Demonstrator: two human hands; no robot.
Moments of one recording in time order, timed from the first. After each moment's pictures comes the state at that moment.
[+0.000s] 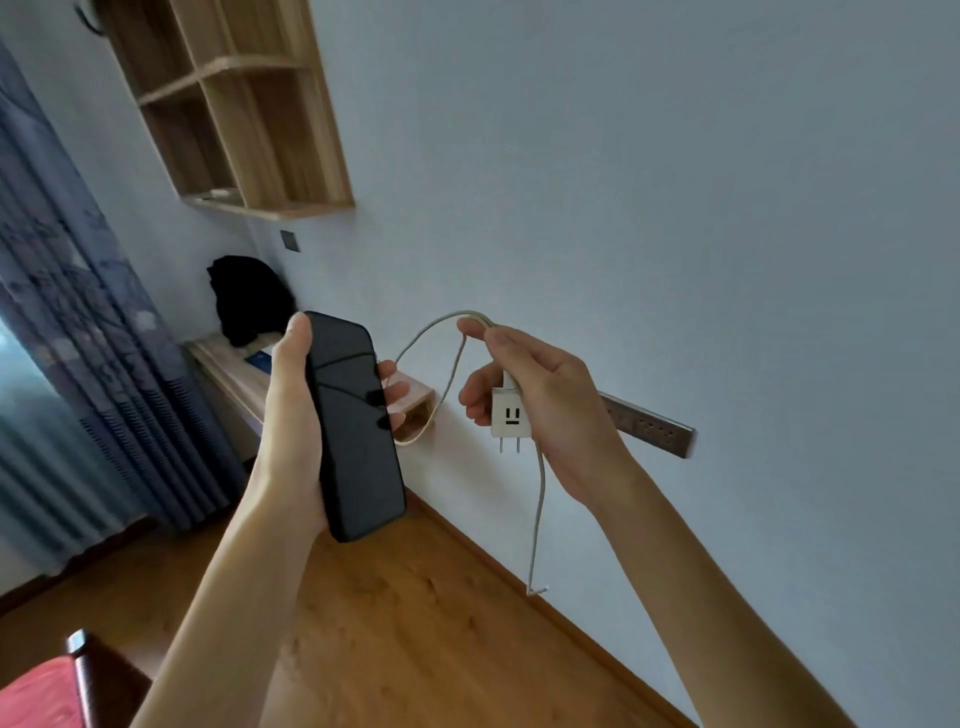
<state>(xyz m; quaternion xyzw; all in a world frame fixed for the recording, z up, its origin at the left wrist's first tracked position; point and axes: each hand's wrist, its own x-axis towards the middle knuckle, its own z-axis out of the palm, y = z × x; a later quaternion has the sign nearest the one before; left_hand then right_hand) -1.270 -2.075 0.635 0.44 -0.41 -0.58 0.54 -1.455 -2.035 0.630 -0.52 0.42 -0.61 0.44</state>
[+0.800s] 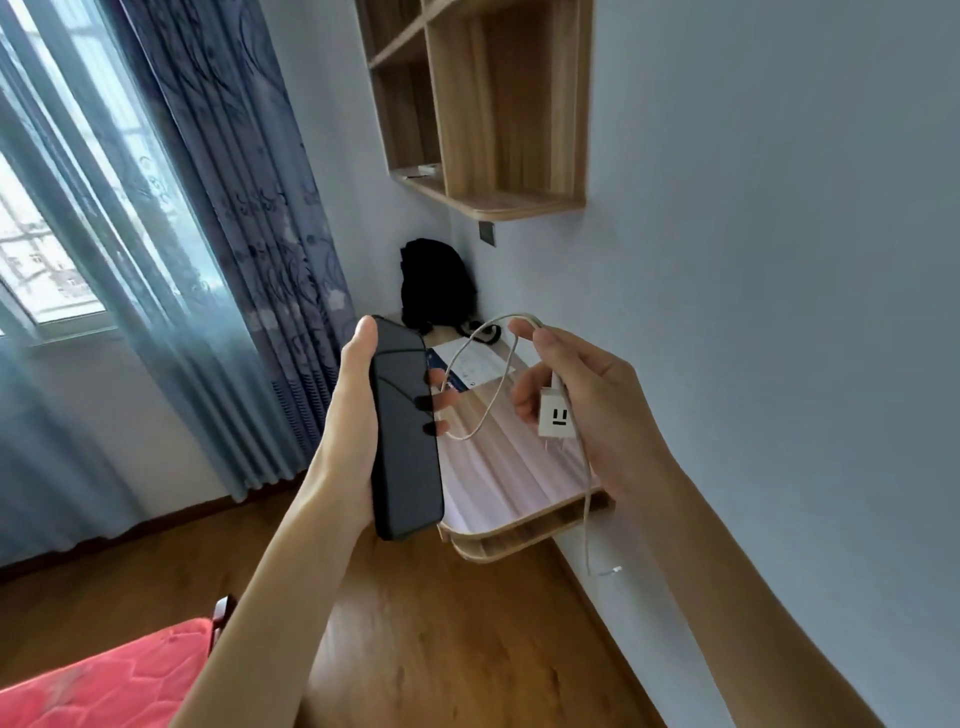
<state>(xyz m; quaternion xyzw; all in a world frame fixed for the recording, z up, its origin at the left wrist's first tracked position) -1.146 -2.426 0.620 0.49 -0.34 -0.51 0.62 -1.332 -2.455 0.618 -0.58 0.34 -0.52 0.52</state>
